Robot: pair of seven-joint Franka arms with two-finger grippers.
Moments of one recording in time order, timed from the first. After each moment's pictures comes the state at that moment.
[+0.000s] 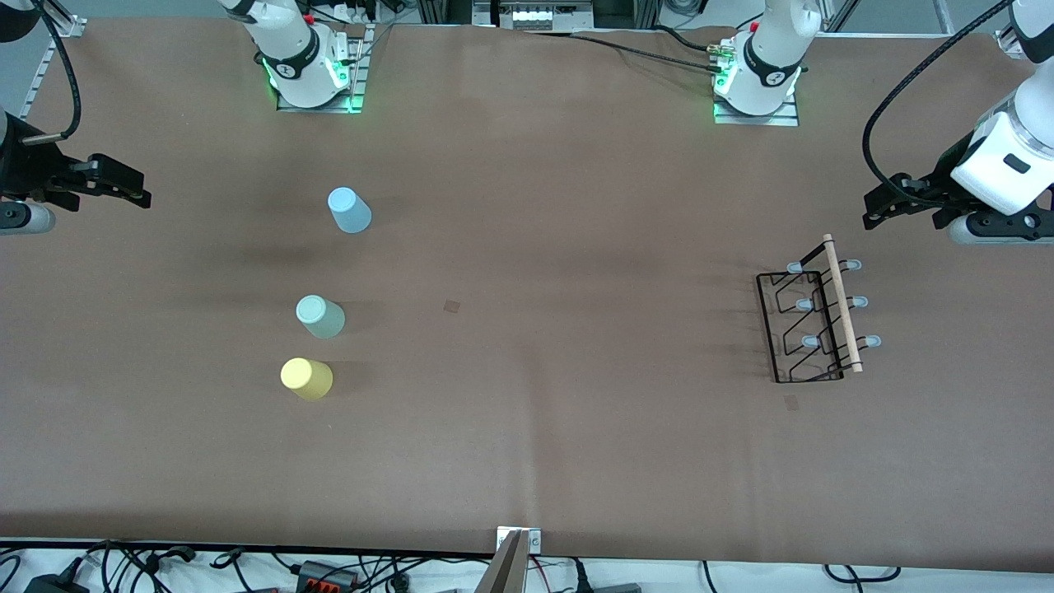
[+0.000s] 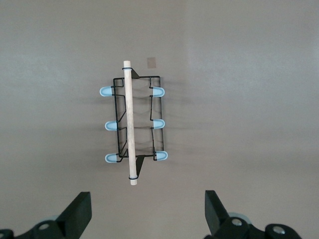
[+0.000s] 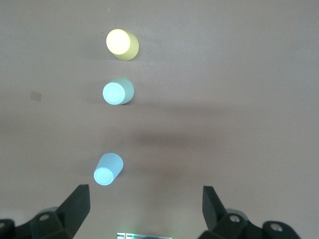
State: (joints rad) left arm -0.03 -0.02 -0.01 -1.70 -0.01 1.68 -0.07; right arm -0.05 0.07 0.05 -1.53 0.00 1.49 -0.06
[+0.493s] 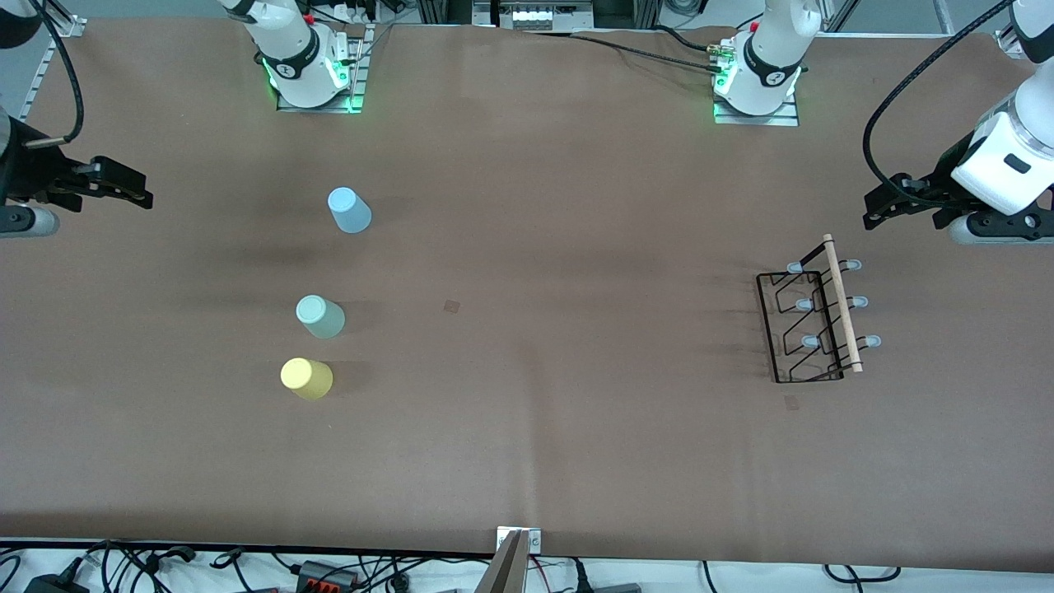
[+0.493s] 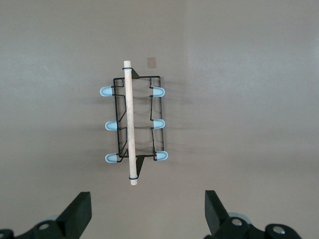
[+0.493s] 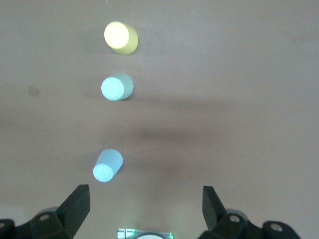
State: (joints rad) left arm -0.03 -0.02 -0.01 -1.70 -0.01 1.68 -0.07; right arm -0.06 0.09 0.05 -1.53 0.00 1.47 -0.06
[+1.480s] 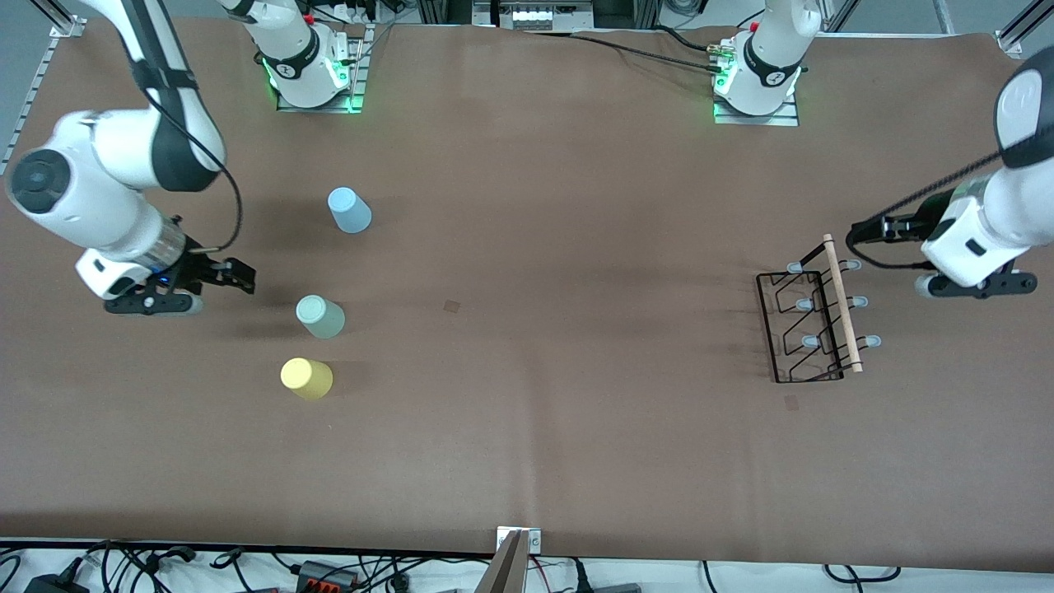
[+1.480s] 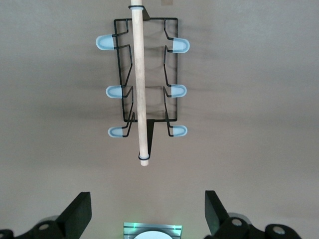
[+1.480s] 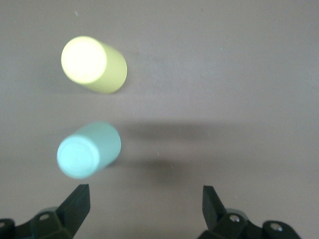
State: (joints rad) left arm 0.01 0.22 0.01 -1.60 -0.01 1.50 -0.04; right arm -0.03 0.20 0.06 -2.11 0.00 2.38 0.03
